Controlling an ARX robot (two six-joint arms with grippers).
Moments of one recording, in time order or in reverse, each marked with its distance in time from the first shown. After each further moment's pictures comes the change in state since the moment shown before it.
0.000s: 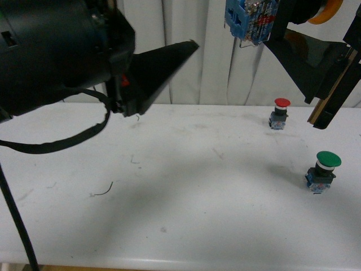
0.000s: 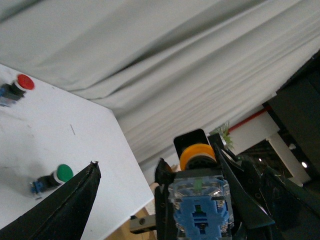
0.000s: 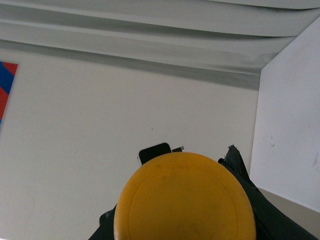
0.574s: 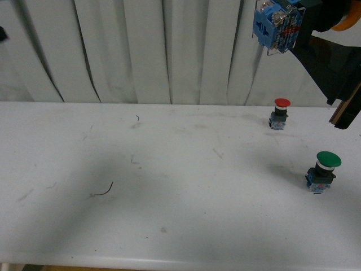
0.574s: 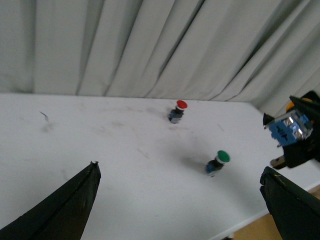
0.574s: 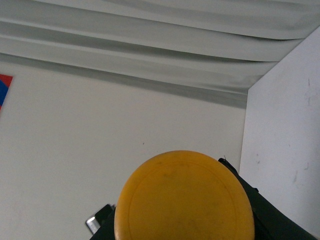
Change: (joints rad) left arm 0.282 -0.690 -0.106 -0.944 -0.061 0.790; right arm -0.071 0.019 0.001 -0.002 -0.008 -0.035
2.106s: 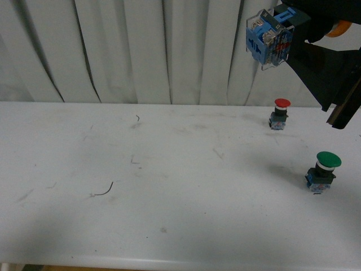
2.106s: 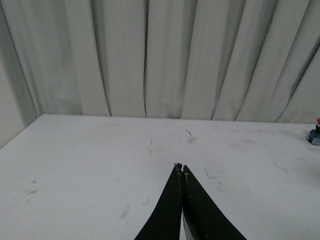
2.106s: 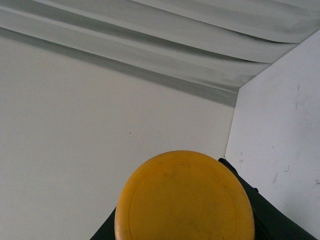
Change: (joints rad) left arm 0.092 -0.749 -0.473 -0.128 -0.448 0.283; right arm 0.000 0.027 0.012 0.002 -0.041 -0.124
